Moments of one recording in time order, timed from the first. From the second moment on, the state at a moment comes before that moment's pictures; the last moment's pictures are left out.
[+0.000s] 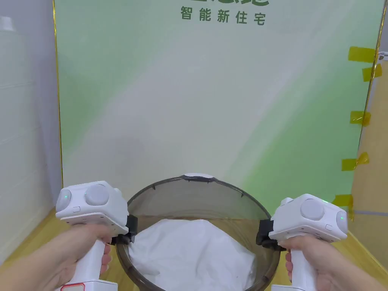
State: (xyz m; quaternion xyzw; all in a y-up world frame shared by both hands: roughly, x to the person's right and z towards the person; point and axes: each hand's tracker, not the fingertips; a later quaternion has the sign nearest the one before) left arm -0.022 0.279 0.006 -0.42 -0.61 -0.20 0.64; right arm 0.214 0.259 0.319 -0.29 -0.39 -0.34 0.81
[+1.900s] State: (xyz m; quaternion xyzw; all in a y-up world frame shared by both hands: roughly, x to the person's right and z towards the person) left arm -0.019 0.278 0.011 -0.42 -0.62 -0.19 0.64; right arm 0.217 0.259 0.326 -0.28 -0.39 -0.34 0.81
